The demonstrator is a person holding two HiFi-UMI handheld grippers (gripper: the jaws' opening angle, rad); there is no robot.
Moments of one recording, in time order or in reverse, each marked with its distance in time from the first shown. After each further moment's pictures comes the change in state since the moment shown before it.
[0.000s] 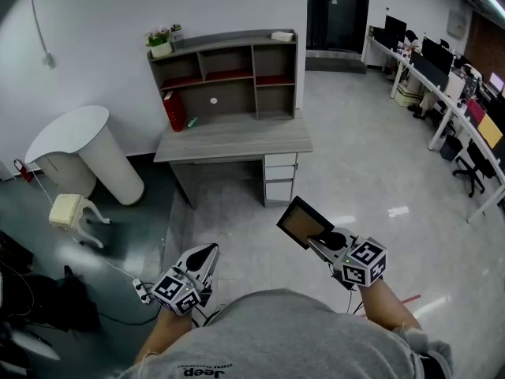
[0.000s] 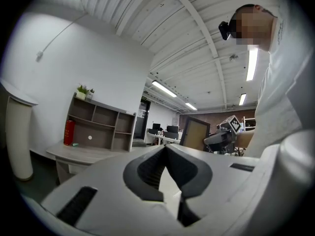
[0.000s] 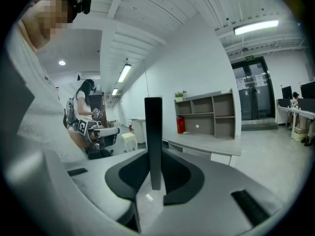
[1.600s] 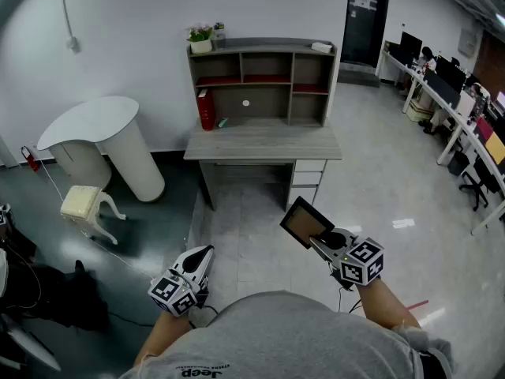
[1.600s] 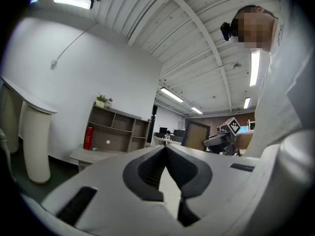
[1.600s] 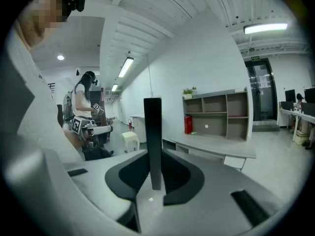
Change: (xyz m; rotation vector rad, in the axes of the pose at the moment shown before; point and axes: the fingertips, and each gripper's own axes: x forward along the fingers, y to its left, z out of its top) left arm -0.147 0.116 0.025 -0.010 -0.043 0.063; right arm 0.127 0.105 0.028 -0.019 0.027 -0.017
